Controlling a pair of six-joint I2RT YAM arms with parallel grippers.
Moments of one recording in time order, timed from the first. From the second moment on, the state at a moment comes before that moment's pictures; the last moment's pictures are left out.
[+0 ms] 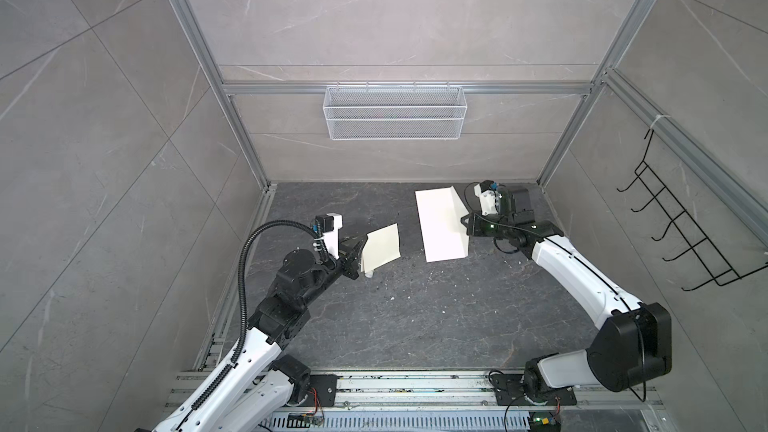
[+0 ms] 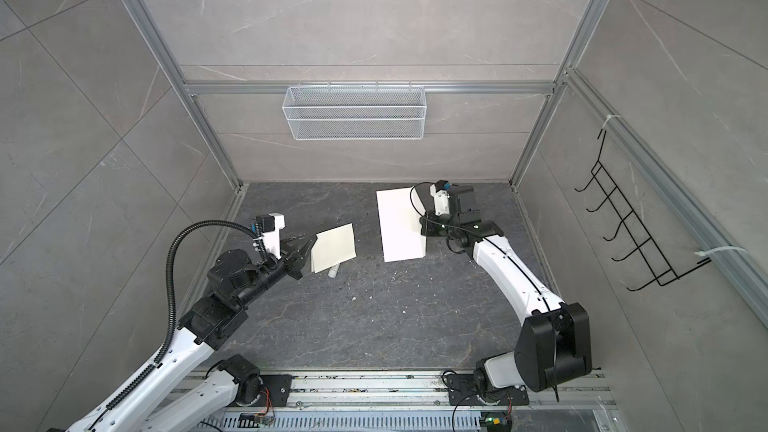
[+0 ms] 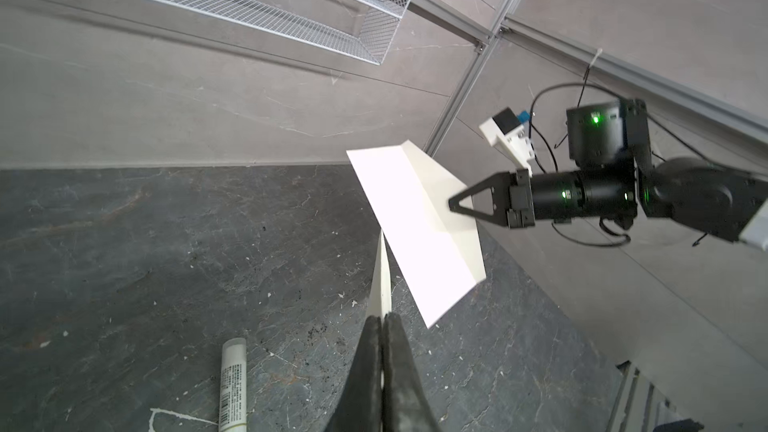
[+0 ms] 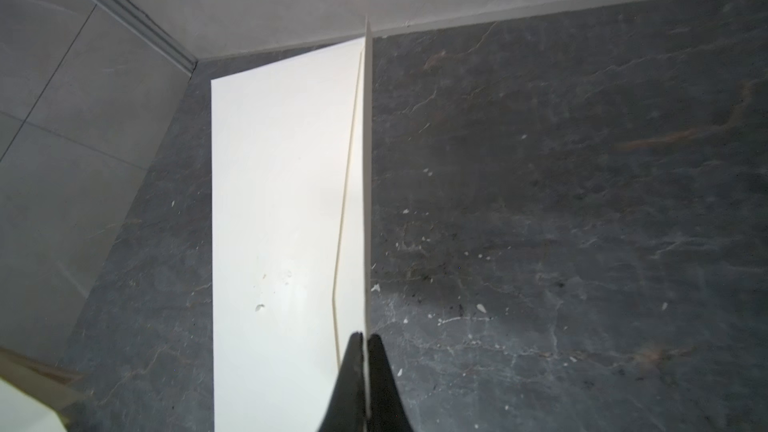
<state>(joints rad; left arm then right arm) -0.56 0.75 0.71 -0.04 0.13 -0.43 0.26 1.41 1.14 -0.42 -0.33 0.27</state>
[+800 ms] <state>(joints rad) -0.56 0.81 0.71 -0.03 0.06 -0.81 0.41 1.55 0.86 -0.15 -0.22 0.47</state>
